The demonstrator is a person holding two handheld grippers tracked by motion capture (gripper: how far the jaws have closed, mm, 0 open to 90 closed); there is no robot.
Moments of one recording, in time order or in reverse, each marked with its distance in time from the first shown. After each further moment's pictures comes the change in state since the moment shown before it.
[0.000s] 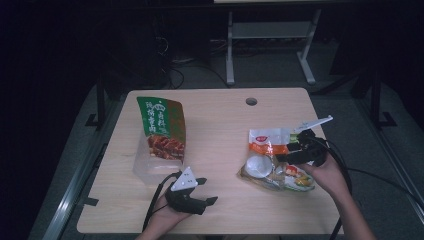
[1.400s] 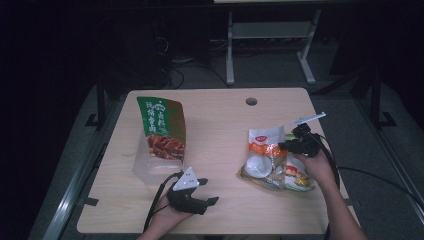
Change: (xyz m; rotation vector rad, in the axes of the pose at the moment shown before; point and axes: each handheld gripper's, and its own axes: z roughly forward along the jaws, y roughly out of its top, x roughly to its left) left arm 0.000 -0.001 0.005 0.007 -0.005 -0.009; right arm -0.028 0.007 0.032 -0.012 -0.102 0.059
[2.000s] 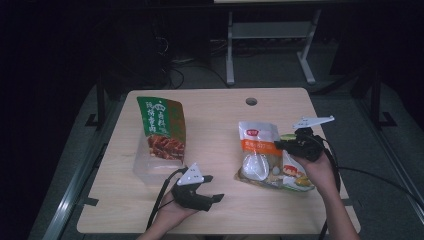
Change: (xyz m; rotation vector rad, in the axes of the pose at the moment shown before) left arm 0.000 0.016 0.008 -0.016 -0.029 -0.014; right arm 0.031 -0.002 -0.032 -0.168 0.100 -0.073
